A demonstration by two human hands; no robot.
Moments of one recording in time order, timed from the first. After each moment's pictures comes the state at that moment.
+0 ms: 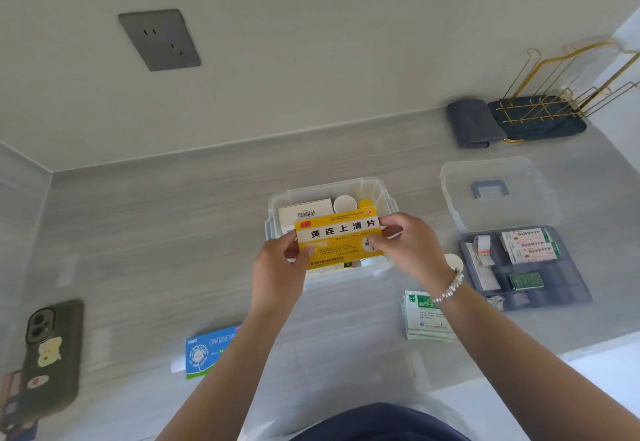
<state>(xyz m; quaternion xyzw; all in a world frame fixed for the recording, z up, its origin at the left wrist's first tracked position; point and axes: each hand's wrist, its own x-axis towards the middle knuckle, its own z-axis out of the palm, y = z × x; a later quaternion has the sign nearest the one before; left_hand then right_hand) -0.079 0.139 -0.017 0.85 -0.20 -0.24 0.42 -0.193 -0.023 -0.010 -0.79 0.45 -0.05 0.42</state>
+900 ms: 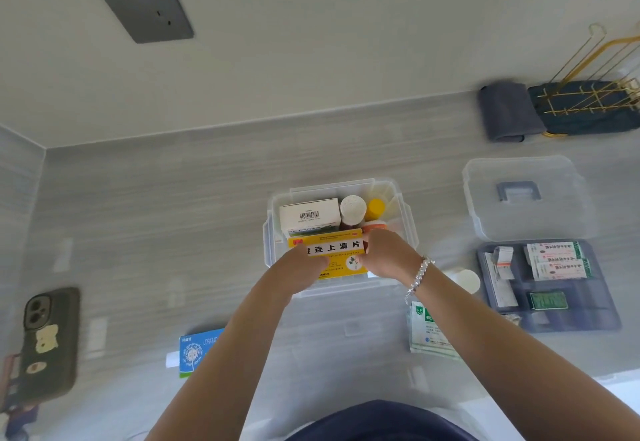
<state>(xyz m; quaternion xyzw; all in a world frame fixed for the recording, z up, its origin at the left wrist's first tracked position) -0.051 0.091 -0.042 0.80 -0.09 -0.54 0.24 -0.141 -0.041 -0.062 -0.84 0.32 0.28 0.34</state>
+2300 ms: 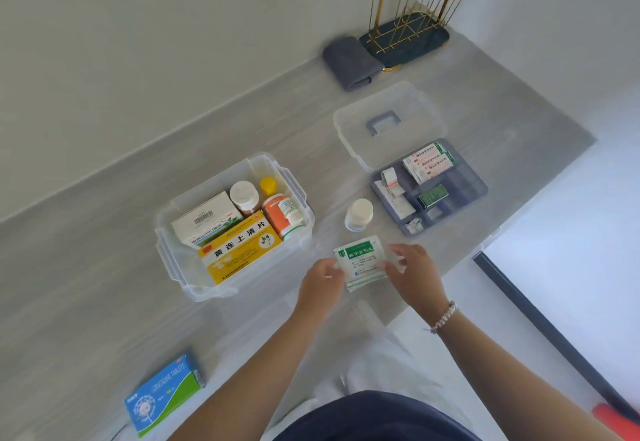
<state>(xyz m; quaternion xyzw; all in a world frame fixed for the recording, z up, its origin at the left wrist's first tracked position) -0.208 0.072 -0.091 0.76 -0.23 -0.54 0.27 -0.359 0.005 -0.096 -0.67 0.64 -0.04 0.38</state>
